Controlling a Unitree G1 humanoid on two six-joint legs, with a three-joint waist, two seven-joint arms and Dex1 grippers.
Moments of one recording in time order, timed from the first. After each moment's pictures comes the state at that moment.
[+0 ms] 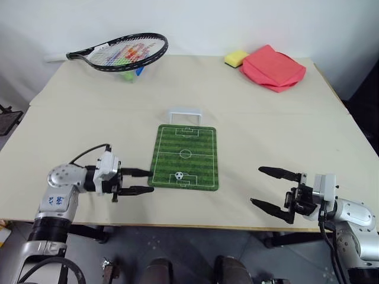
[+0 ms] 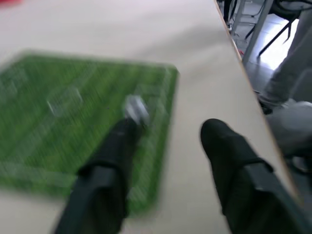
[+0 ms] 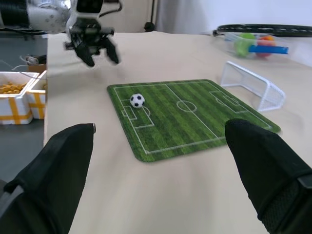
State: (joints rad) left arm -0.36 0.67 0.06 0.30 -0.41 -0.05 -1.44; right arm -0.01 -0.62 -0.21 -0.09 0.60 -0.14 1.27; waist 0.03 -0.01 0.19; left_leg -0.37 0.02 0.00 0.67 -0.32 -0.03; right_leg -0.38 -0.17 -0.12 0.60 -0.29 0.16
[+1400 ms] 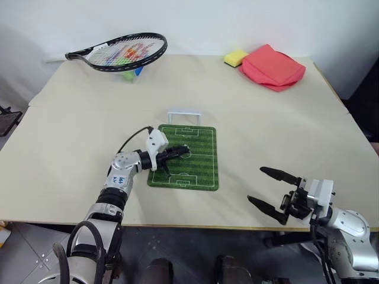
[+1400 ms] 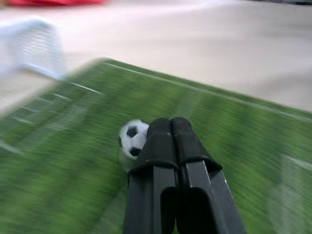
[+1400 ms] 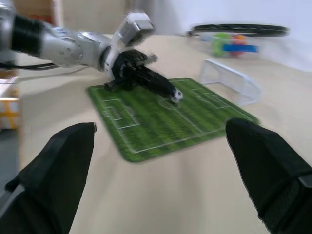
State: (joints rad) left arm -0.79 0.30 0.00 0.84 -0.19 -0.28 -0.96; right arm 0.04 -0.48 -0.21 -0.11 0.51 -0.20 1.02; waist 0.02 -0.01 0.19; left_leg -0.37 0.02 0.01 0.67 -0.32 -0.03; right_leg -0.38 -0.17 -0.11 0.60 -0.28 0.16
